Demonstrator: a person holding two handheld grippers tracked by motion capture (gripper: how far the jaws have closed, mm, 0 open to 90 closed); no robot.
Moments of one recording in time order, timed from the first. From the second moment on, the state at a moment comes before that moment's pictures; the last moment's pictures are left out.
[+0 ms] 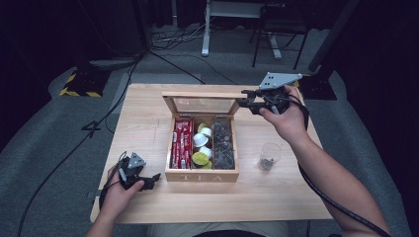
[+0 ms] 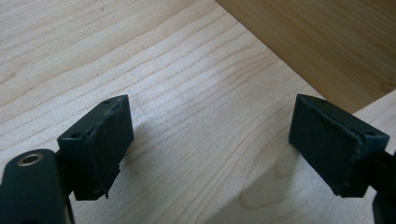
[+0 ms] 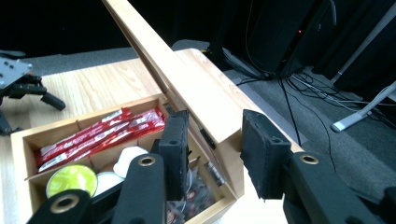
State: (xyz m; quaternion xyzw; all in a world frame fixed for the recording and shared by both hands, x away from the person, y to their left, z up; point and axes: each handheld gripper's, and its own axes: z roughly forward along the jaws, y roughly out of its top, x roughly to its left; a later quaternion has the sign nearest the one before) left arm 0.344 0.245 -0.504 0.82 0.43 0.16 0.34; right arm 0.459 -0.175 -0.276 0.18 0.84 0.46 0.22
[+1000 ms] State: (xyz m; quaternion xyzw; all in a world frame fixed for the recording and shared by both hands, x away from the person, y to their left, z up) left arm 0.345 0.245 -0.504 0.82 0.43 0.16 0.33; right arm 0.392 -0.168 -0.325 0.15 0.86 0.43 0.24
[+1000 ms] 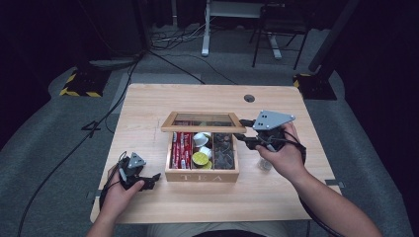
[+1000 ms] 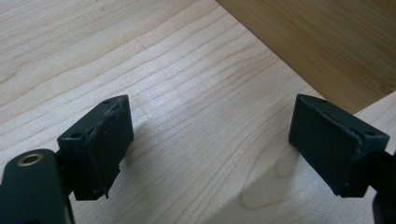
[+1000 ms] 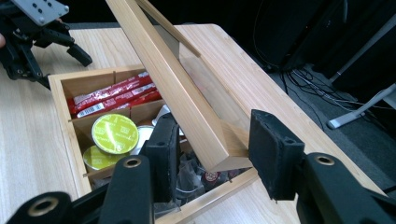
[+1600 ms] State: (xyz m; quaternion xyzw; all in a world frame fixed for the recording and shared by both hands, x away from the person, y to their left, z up) left arm 0.345 0.245 -0.504 0.82 0.43 0.16 0.33; right arm 0.367 -0.164 -0.351 0.14 0.86 0.41 0.26
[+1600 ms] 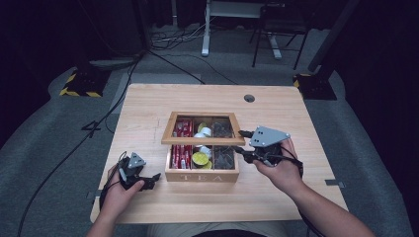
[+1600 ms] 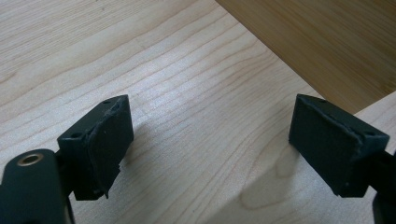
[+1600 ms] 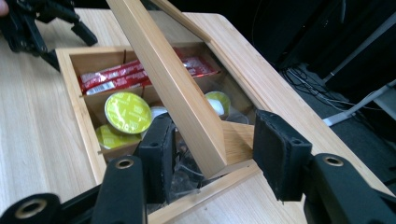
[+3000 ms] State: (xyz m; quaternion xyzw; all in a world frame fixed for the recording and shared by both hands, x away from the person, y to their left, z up) left arm 0.345 0.245 -0.504 0.82 0.43 0.16 0.33; right arm 0.336 -0.155 -0.418 0.11 0.88 0.36 0.30
